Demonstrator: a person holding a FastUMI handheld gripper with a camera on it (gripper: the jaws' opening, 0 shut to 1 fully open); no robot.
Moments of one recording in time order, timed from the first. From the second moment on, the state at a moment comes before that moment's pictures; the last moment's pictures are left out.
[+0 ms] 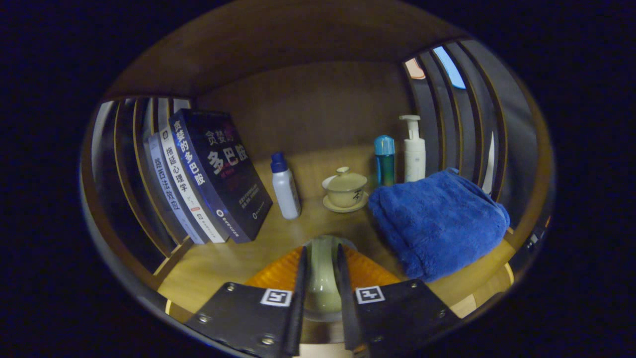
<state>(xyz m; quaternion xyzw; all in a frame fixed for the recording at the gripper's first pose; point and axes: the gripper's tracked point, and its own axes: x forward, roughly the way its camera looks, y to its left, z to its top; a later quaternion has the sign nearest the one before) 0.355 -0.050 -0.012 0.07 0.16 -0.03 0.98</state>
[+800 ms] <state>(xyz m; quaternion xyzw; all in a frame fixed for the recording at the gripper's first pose) 0.259 -0.035 0.021 0.00 0.15 -0.03 0.99</state>
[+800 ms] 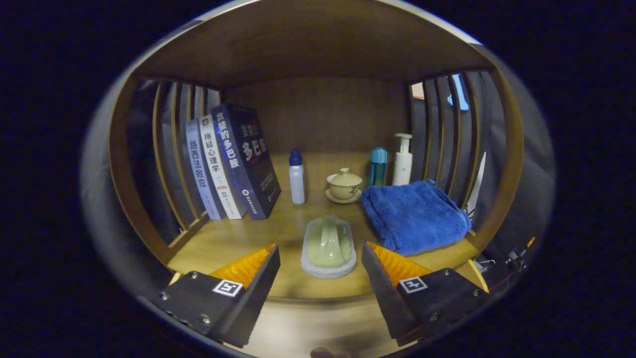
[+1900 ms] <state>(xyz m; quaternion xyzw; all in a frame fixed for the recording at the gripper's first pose) 0.016 -0.041 0.034 -0.01 0.09 0.00 1.00</state>
